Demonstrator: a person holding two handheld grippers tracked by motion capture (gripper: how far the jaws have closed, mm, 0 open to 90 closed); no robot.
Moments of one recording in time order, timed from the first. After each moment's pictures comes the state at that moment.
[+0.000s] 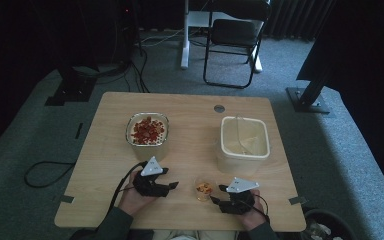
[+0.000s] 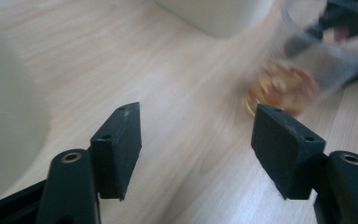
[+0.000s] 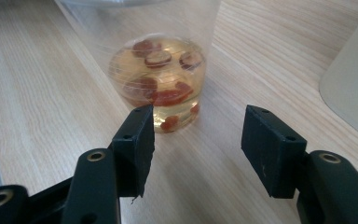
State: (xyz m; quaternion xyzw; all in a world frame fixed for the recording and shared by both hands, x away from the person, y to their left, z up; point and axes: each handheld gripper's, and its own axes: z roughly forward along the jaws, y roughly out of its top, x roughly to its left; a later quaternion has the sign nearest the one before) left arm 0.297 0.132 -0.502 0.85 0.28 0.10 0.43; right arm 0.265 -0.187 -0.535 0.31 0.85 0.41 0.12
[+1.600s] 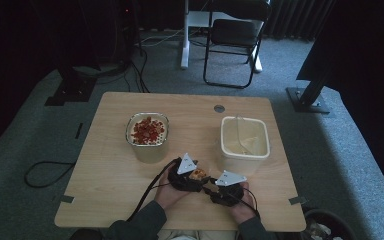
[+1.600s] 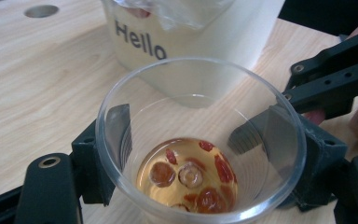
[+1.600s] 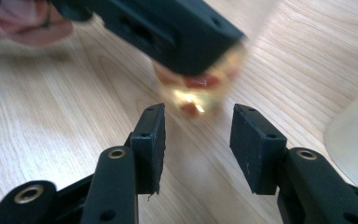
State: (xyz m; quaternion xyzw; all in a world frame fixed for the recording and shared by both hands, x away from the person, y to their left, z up) left arm 0.323 0.042 -0.510 0.83 0.27 0.14 0.47; right arm 0.287 -0.159 -0.537 0.30 0.85 0.41 0.15
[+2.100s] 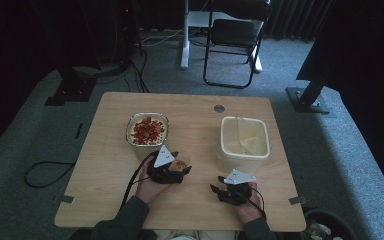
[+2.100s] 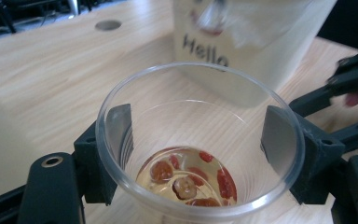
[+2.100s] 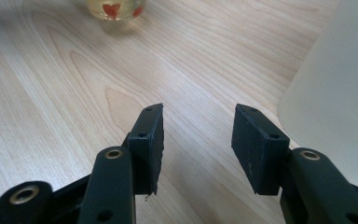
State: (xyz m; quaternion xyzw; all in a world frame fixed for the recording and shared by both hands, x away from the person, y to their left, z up) left arm 0.331 0.102 -0.494 0.81 0.30 0.17 0.48; right arm 0.287 -0.181 -0.535 0.34 0.83 0.41 0.16
